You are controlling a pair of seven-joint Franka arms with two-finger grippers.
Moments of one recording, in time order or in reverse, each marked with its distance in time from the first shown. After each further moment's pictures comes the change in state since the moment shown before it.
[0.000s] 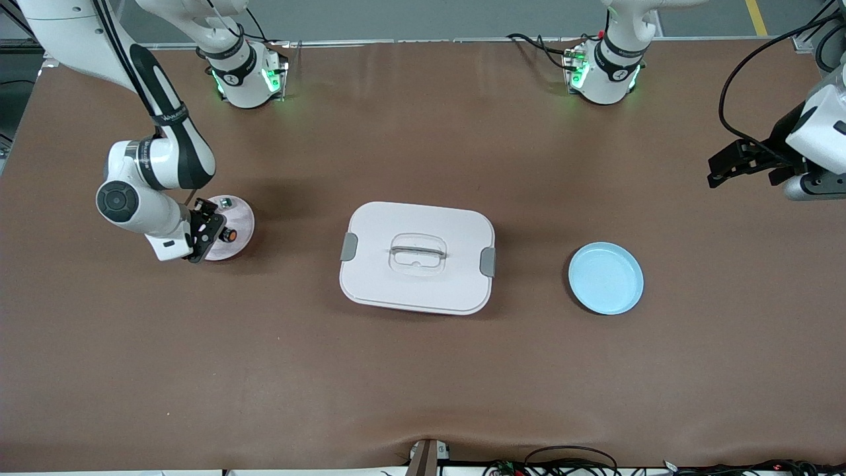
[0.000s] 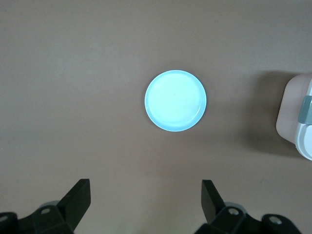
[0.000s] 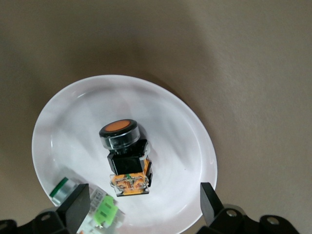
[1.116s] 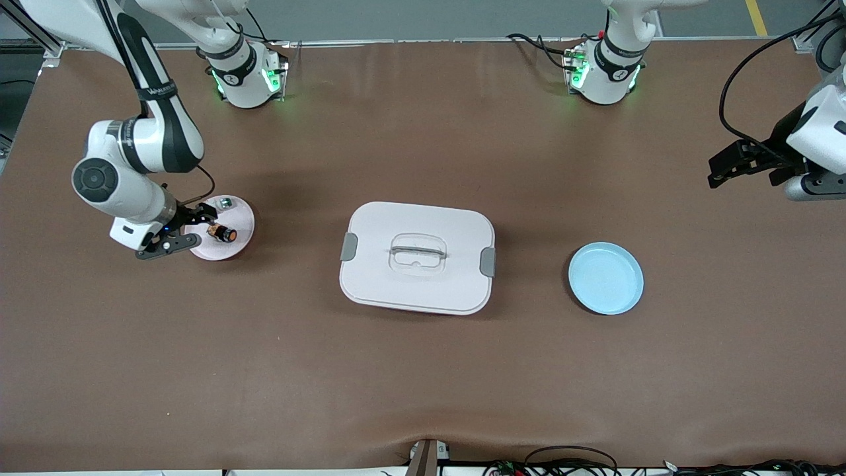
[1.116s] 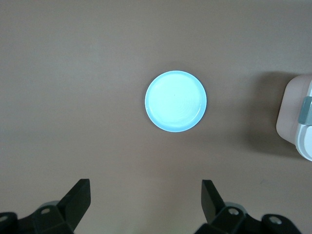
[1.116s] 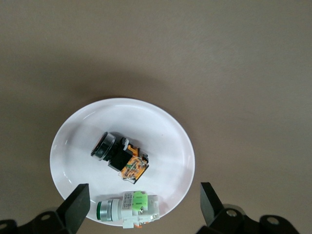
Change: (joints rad) left arm 0.002 0.001 0.001 0.000 0.000 0.003 0.000; right arm -0.012 -0.161 0.001 -0.026 -0.001 -0.035 0.653
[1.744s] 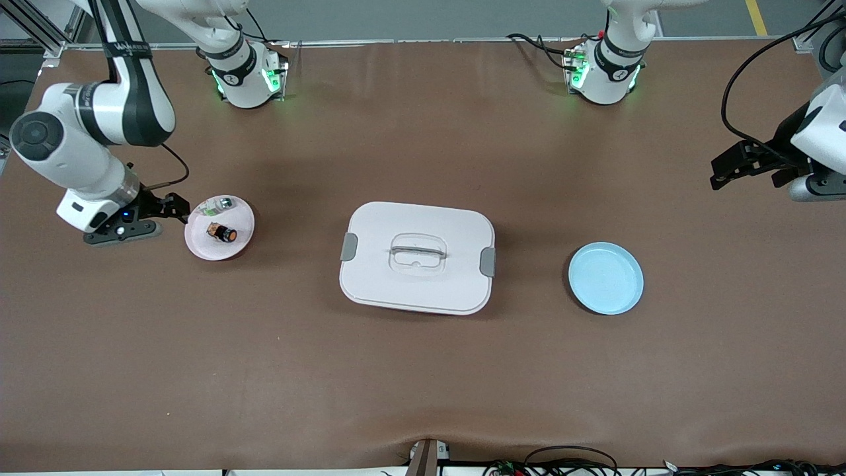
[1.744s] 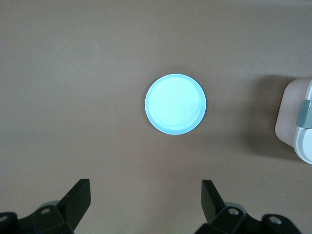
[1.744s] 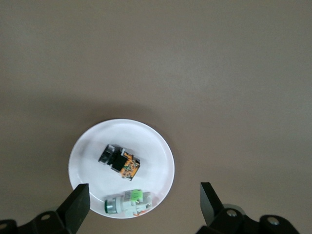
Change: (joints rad) left arm -0.001 0.008 0.000 0.014 0.000 0.002 0.003; right arm -0.012 -0.154 -0.007 0.027 0.064 -0.057 0.022
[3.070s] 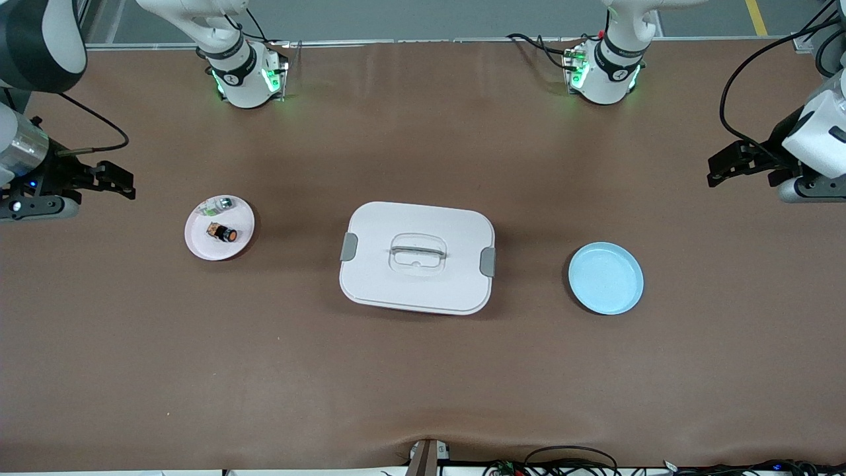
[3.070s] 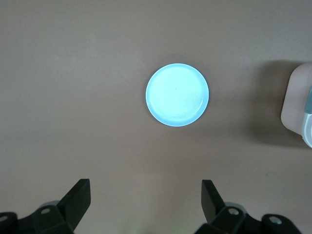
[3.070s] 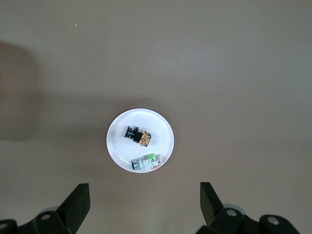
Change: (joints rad) left arm 0.006 -0.003 0.001 -0.024 0.000 -0.015 0.043; right arm 0.004 -0.014 0.013 0.481 0.037 -0.585 0.096
